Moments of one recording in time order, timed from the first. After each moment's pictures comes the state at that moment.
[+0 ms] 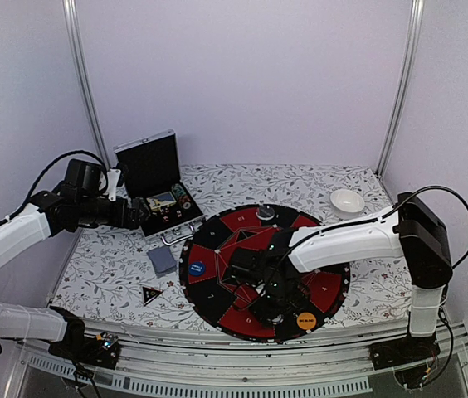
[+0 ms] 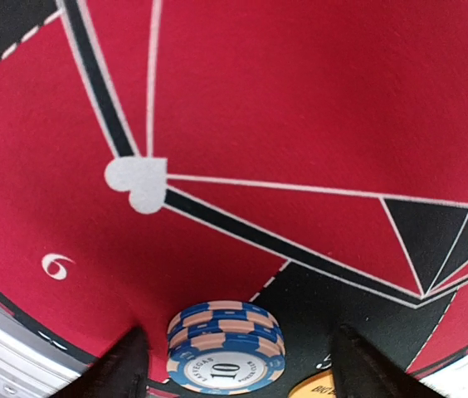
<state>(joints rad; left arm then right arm) -0.34 1.10 0.87 -0.48 0.01 -0.14 1.20 2.00 1.39 -1.00 0.02 0.54</state>
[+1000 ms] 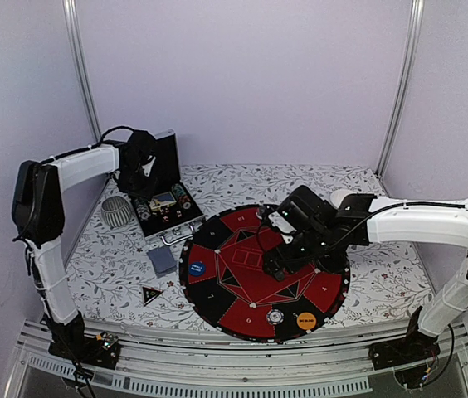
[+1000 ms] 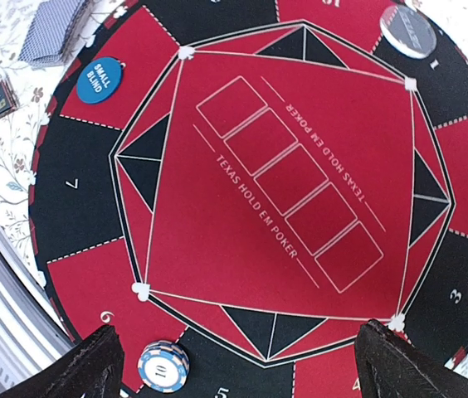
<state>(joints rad) -0.30 1.91 1.59 -0.75 -0.32 -0.03 1.00 1.56 1.16 -0.64 0.11 0.32</state>
